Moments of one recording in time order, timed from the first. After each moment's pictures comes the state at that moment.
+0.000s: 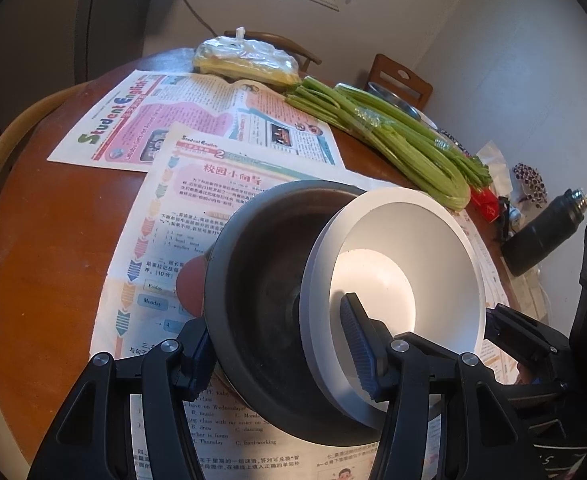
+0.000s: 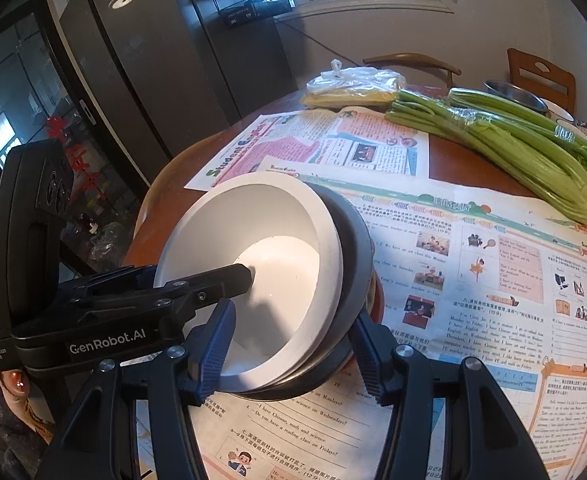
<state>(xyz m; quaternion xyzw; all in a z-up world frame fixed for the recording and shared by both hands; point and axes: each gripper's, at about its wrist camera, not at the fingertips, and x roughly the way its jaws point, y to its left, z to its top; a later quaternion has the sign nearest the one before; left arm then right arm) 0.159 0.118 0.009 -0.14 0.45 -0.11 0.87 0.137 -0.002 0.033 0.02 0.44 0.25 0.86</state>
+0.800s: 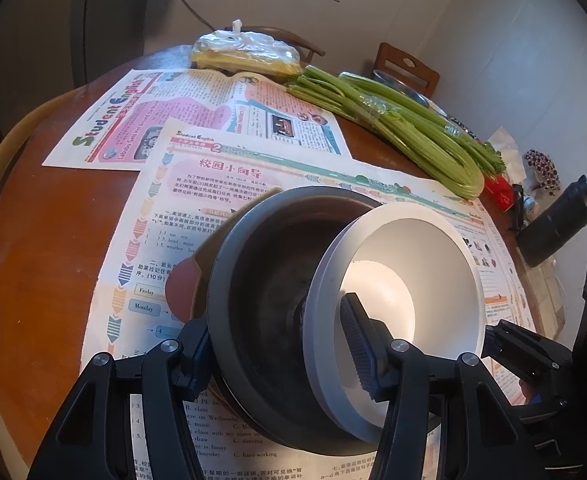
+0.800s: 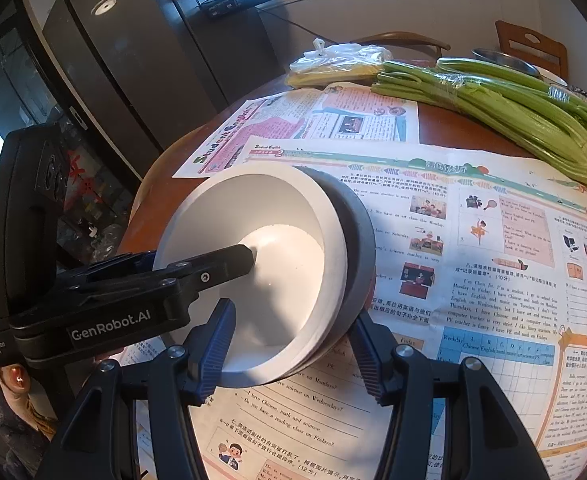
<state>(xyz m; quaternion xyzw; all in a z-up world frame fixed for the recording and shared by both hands) 0.170 0.105 0.001 -0.12 0.46 -0.10 0.87 0.137 -0.012 0.014 0.05 0.47 0.24 0.85</state>
